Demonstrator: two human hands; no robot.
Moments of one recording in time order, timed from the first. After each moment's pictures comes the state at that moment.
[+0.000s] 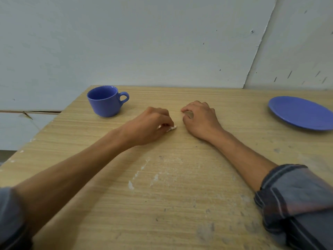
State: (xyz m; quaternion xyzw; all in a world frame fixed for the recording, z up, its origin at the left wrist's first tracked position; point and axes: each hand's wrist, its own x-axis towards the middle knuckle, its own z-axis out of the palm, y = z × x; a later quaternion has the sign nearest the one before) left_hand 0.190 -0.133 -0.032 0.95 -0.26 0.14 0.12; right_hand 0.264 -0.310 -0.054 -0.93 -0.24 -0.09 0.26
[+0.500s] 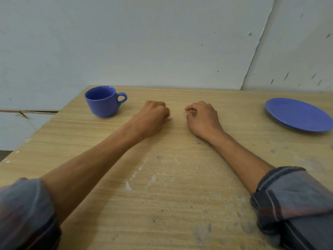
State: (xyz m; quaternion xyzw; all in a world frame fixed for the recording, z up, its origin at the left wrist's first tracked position) left_hand 0.218 -0.145 -0.032 0.97 -0.14 0.17 0.04; right_hand 0.263 -0.314 -0.050 -0.93 -0.18 -0.11 0.32
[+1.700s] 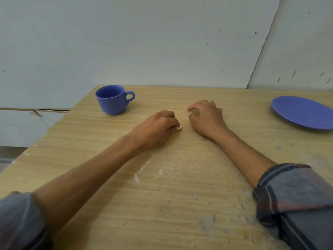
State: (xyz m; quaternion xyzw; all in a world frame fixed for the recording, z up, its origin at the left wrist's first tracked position) left_hand 0.172 -0.150 -0.038 0.96 -0.21 0.17 0.11; right_hand 0.262 -0.313 -0.052 -0.94 -0.21 -0.10 0.27
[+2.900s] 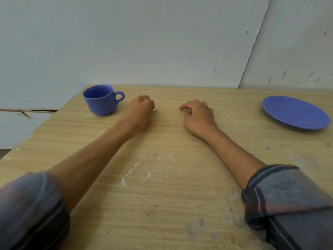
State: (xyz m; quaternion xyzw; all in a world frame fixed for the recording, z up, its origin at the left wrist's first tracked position) left_hand 0.224 -0.128 -0.038 0.98 -0.02 0.19 0.08; right_hand 0.265 -0.315 -0.053 -0.92 -0.20 -0.10 0.32
